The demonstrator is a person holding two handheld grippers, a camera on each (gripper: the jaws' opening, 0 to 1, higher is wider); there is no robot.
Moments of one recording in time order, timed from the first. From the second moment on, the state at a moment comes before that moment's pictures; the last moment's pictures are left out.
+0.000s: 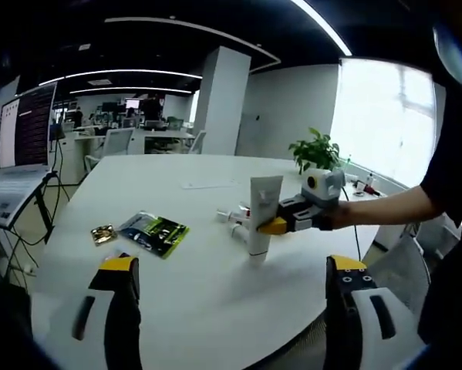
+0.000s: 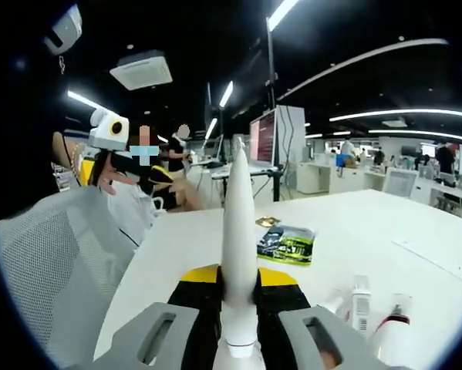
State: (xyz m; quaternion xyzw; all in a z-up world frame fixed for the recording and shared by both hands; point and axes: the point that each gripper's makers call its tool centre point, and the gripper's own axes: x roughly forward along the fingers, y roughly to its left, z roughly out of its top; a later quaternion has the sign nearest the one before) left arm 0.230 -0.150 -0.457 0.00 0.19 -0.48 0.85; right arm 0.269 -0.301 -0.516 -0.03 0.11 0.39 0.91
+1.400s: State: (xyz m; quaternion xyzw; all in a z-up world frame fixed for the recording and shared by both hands) left arm 0.227 -0.150 -0.466 0.02 0.21 -0.48 0.85; right arm 0.261 -0.302 -0.516 -0.01 0.15 0.43 0.89
